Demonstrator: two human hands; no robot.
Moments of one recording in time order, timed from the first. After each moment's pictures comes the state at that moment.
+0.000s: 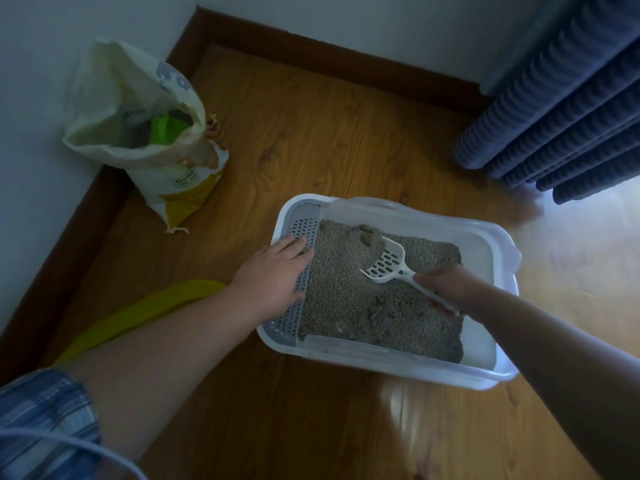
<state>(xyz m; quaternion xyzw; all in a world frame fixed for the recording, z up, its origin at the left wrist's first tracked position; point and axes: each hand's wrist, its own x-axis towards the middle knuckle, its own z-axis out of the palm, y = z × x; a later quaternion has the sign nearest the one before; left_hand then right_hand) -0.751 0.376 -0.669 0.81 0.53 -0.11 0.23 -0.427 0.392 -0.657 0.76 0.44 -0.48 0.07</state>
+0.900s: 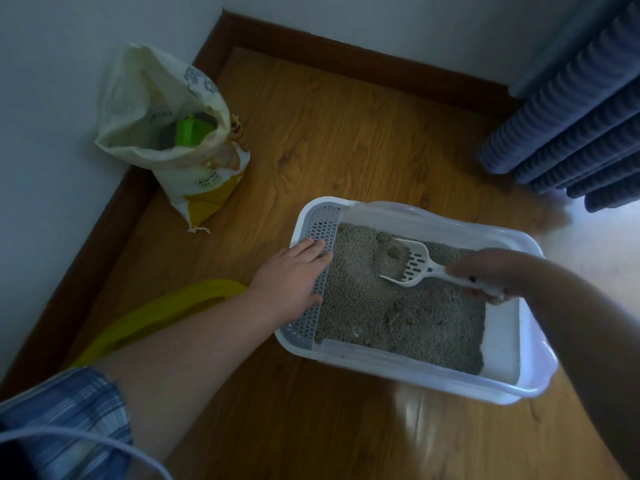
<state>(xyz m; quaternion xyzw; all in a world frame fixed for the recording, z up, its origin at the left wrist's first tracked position) -0.752 0.375 -0.673 0.81 0.53 -0.10 0.24 -0.400 0.446 -0.647 0.73 0.43 -0.50 0.19</state>
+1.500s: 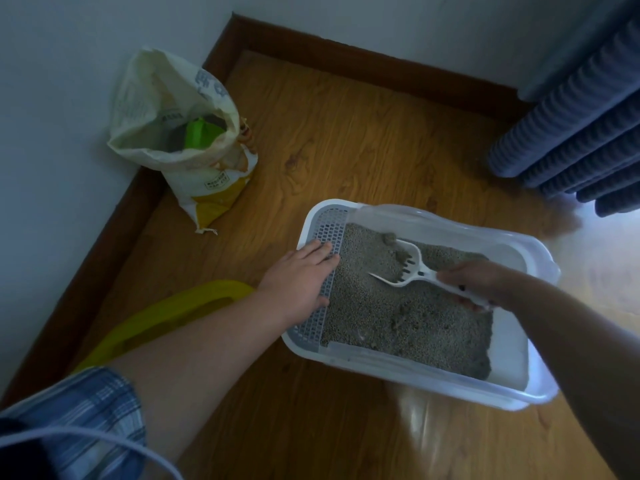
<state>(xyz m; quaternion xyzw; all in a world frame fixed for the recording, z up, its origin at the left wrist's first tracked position) -0.751 0.376 -0.672 0.80 0.53 -0.09 0.25 -0.411 0.433 -0.670 0.68 0.50 -0.51 0.14</state>
